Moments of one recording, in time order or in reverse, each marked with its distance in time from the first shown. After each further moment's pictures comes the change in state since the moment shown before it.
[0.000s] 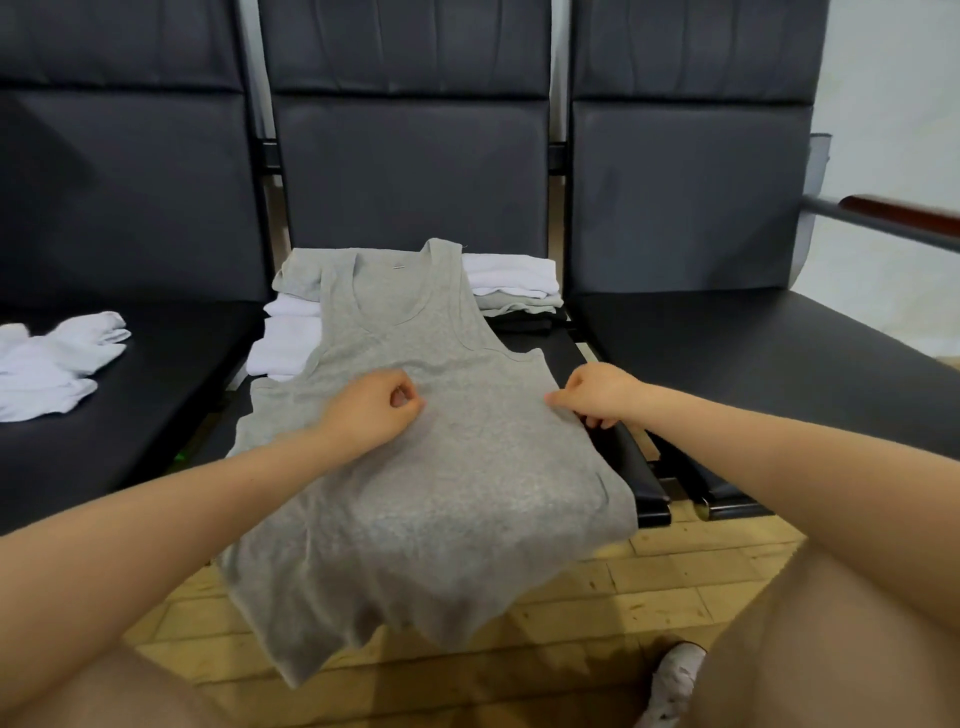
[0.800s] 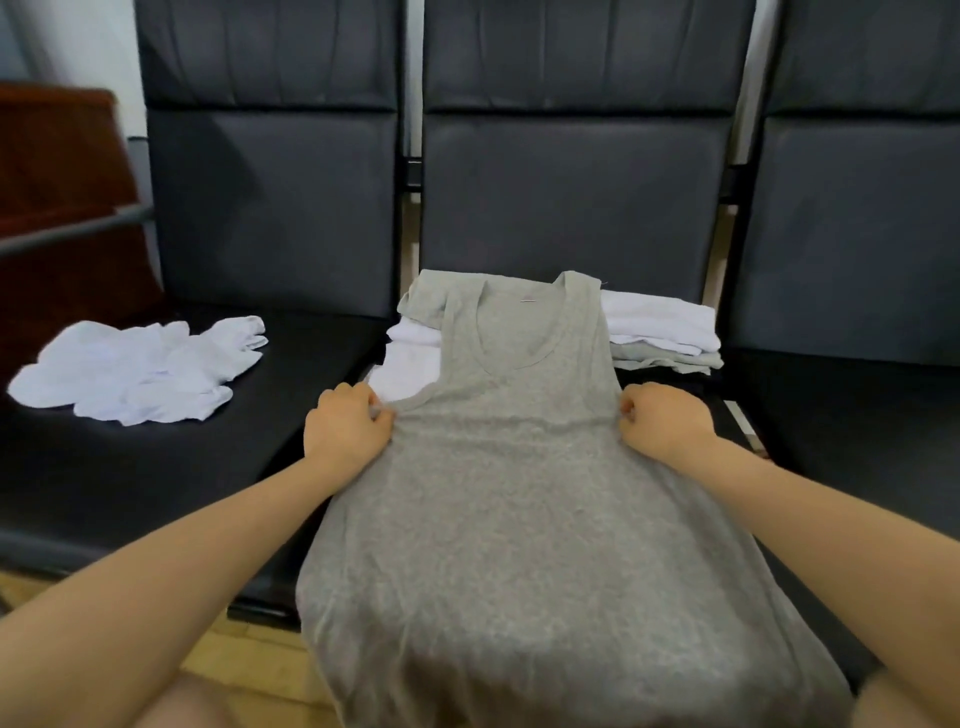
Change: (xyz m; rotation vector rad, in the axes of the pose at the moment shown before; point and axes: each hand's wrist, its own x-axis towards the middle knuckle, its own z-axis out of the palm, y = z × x) left_hand 0.019 -0.133 -0.057 0.270 0.323 -0.441; right_hand 0.120 -0.069 0.029 -0.381 0.318 -0.310
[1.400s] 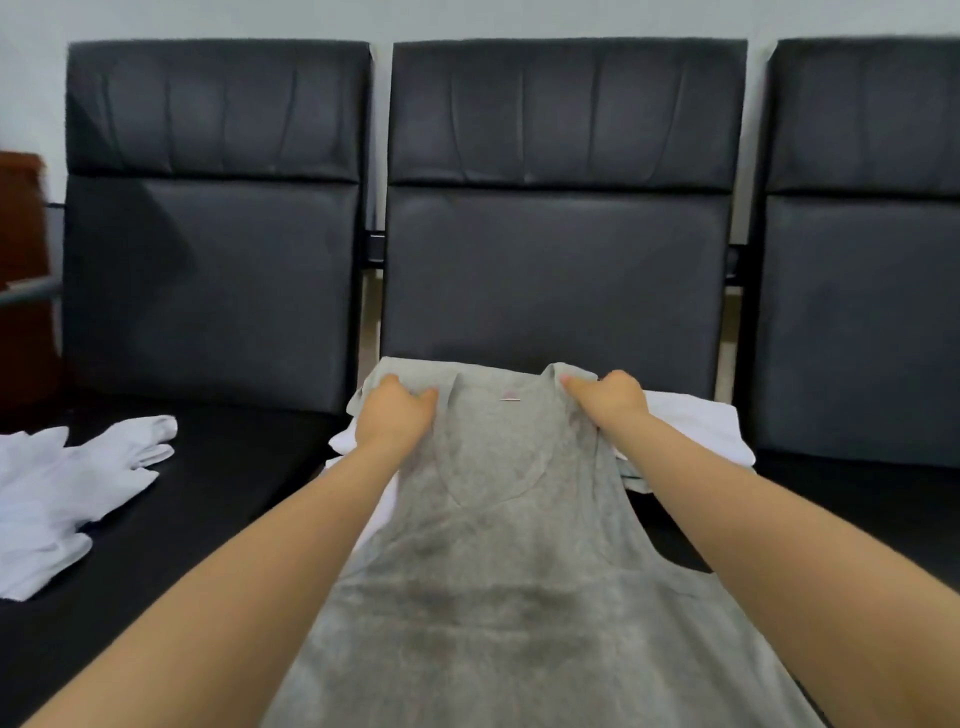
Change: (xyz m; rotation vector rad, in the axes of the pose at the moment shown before) left_hand 0.172 0.110 0.048 -0.482 -0.026 -0.166; right_hand 0.181 -0.032 -0.023 0.824 0.121 0.412
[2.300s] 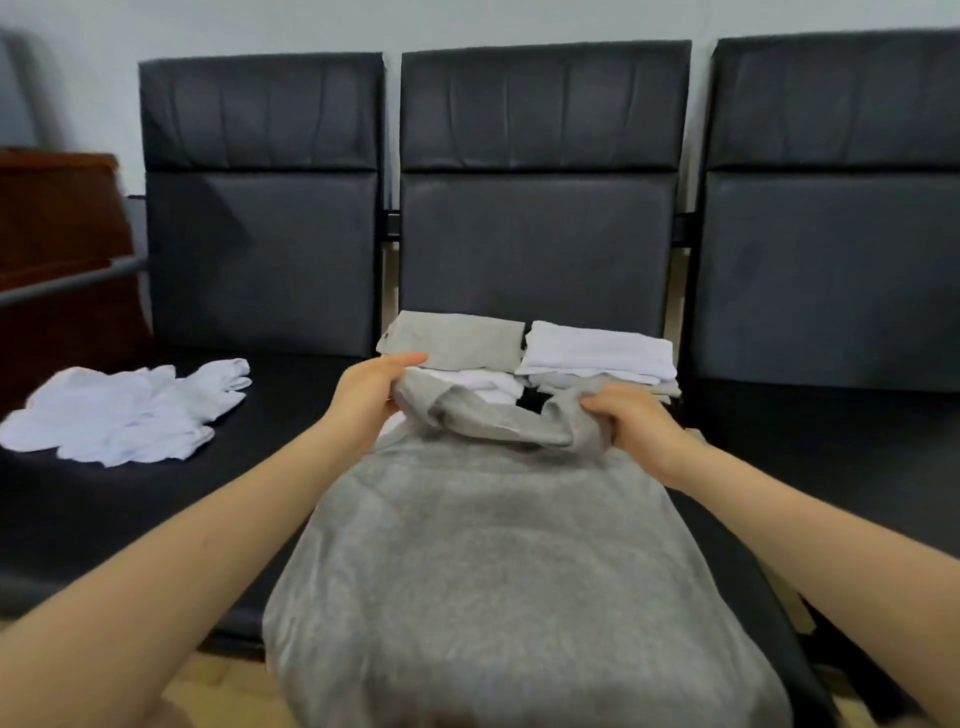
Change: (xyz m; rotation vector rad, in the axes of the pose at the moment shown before) left_hand -0.175 0.016 -0.108 -0.811 -0.245 -0.145; right_hand -0.180 0.061 -0.093 0.526 -0.425 -0.093
